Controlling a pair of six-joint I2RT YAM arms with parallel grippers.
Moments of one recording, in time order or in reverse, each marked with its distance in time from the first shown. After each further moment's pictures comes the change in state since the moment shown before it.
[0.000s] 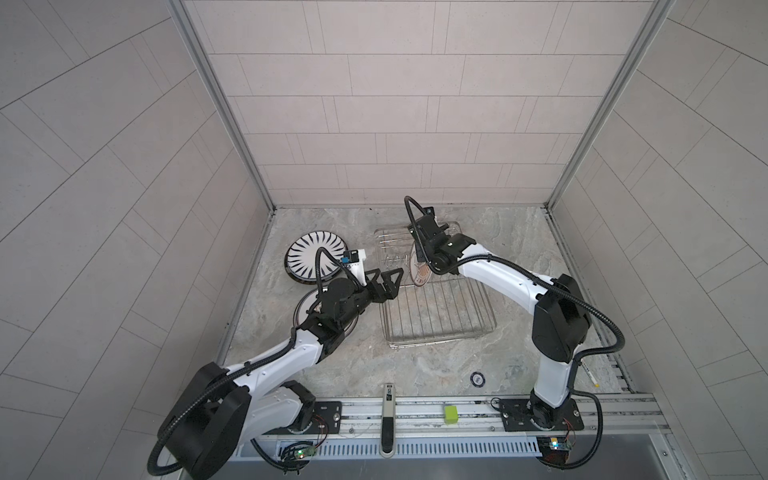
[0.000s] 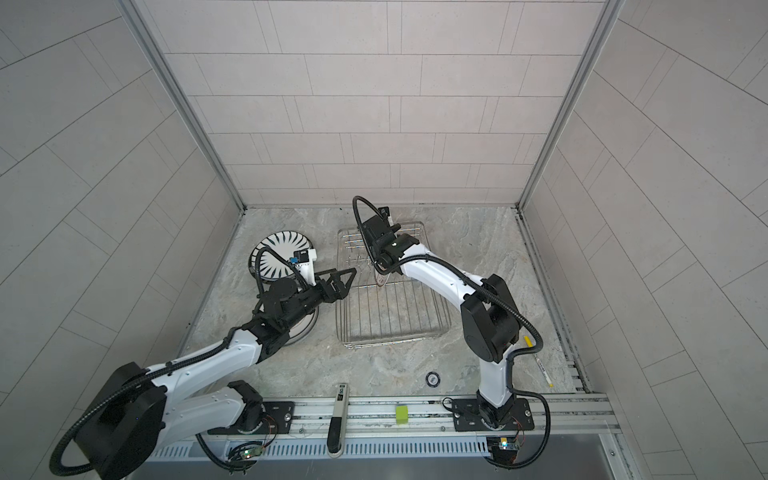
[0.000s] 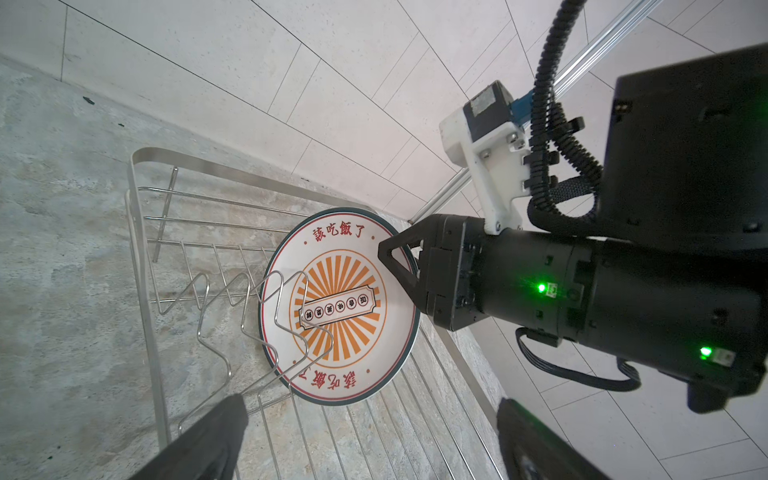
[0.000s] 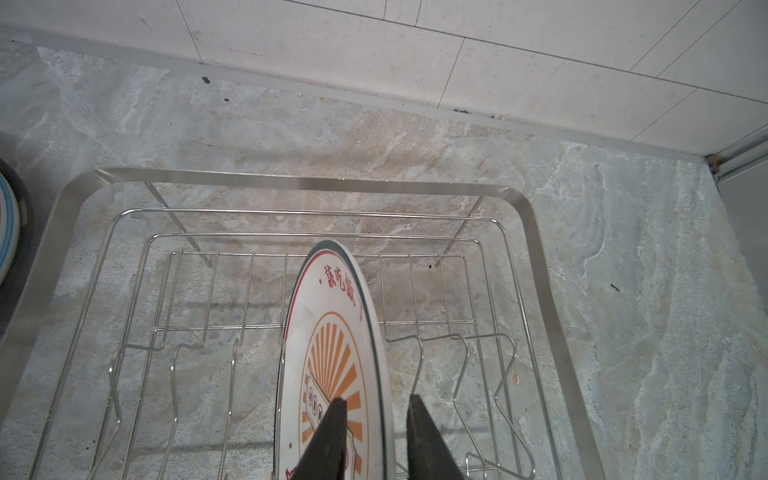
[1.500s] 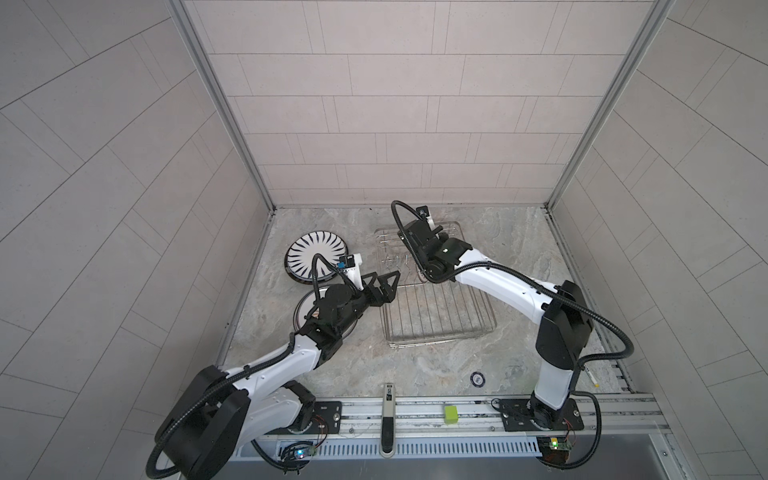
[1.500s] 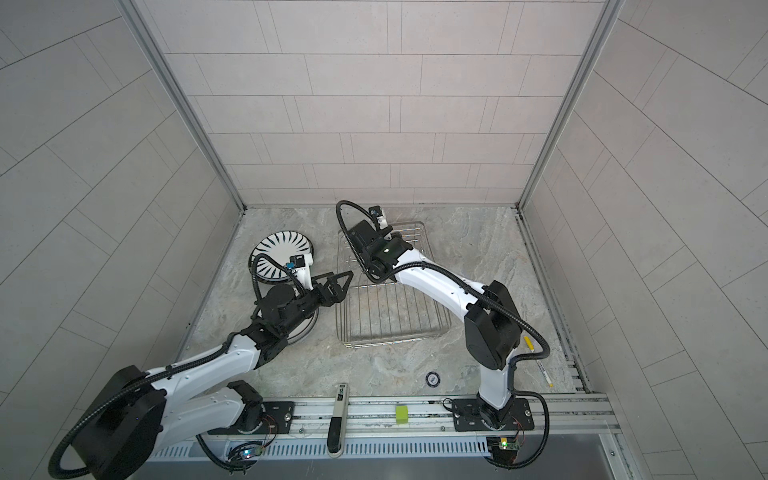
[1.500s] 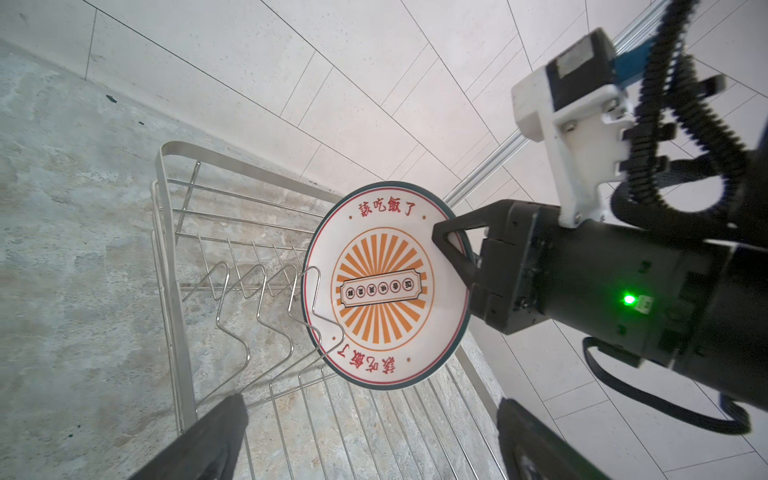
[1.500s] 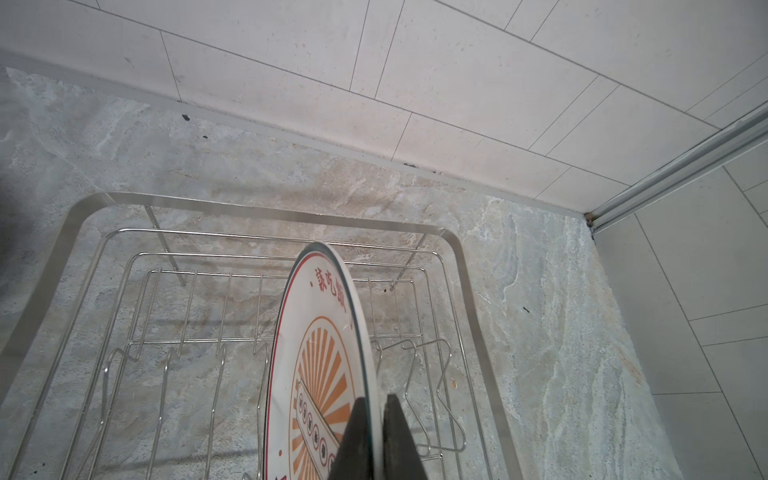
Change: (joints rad) left arm -0.002 -0.036 -0.063 0.042 -0.033 -0.018; right arm 0.090 -0.061 0.006 -0.029 0.238 -0.054
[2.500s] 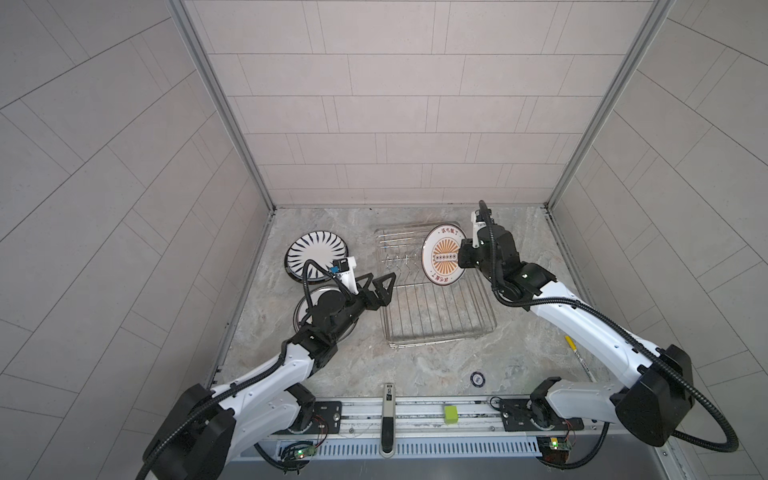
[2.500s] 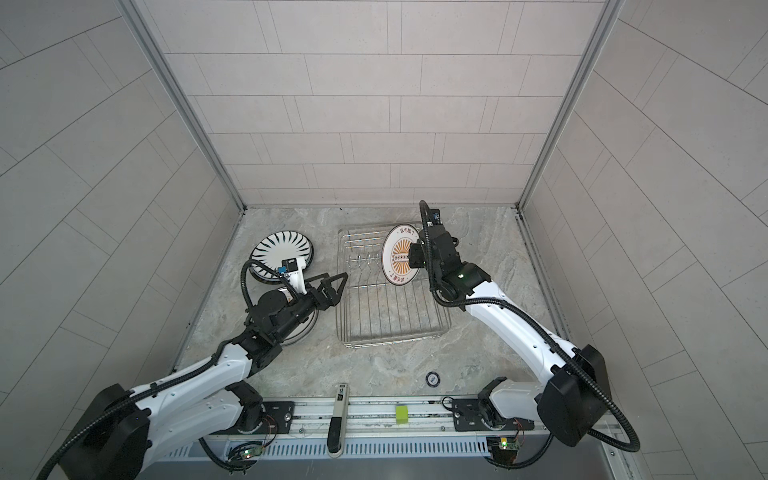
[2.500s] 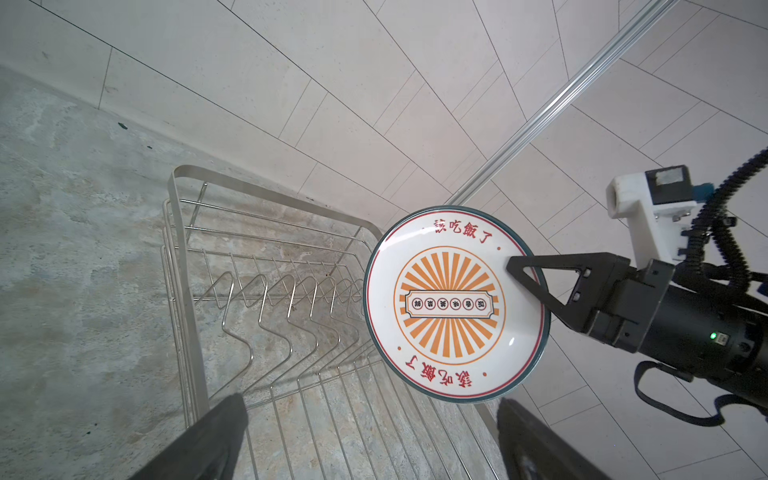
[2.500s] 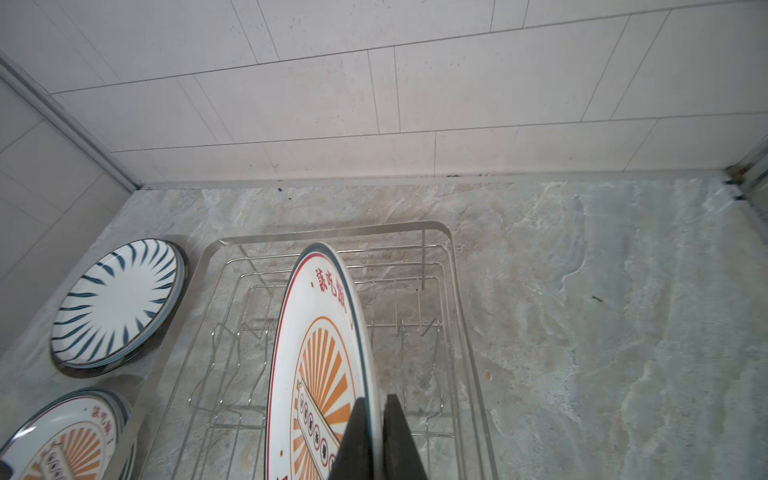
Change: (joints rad) left arm -0.007 -0.100 -0.040 -0.019 -0.019 0.011; right arm -0.249 -0.548 -0.542 0.346 -0.545 0.020
